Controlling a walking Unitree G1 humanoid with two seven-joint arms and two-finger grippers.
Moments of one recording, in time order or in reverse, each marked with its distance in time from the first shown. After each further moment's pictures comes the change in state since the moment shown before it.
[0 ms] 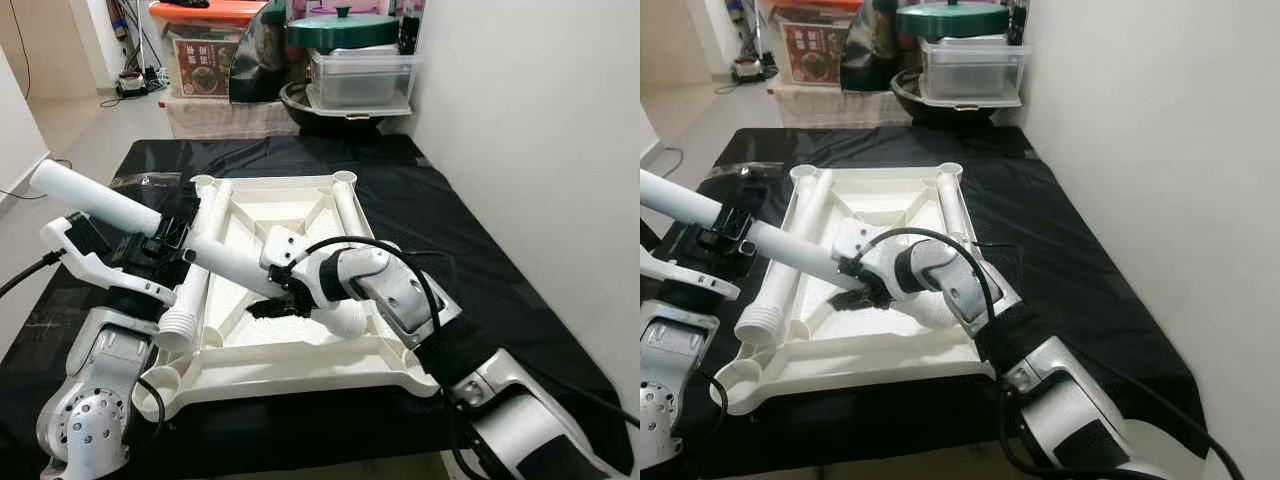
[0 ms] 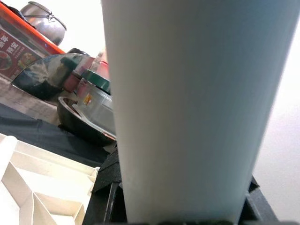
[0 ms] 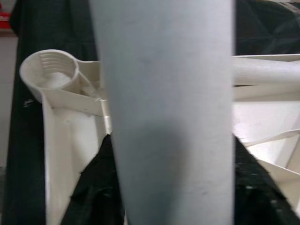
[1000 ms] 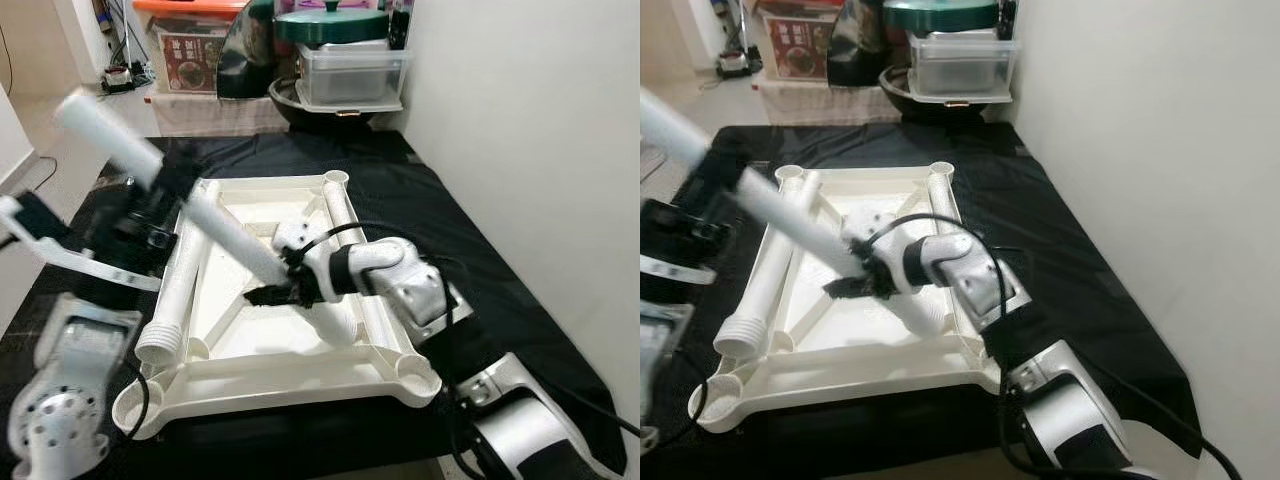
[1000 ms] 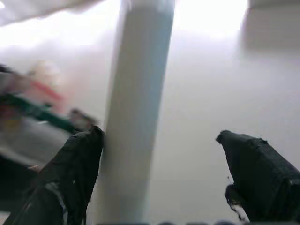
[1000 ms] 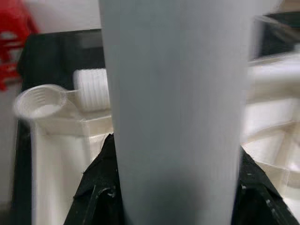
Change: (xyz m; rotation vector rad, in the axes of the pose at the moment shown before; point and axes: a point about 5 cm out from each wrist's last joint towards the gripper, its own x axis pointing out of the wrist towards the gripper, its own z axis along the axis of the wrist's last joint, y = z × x) left arm -0.001 -0.043 0.039 -0.117 -0.105 -0.332; right arm -0.021 -0.017 -0.004 0.168 -0.130 -0.055
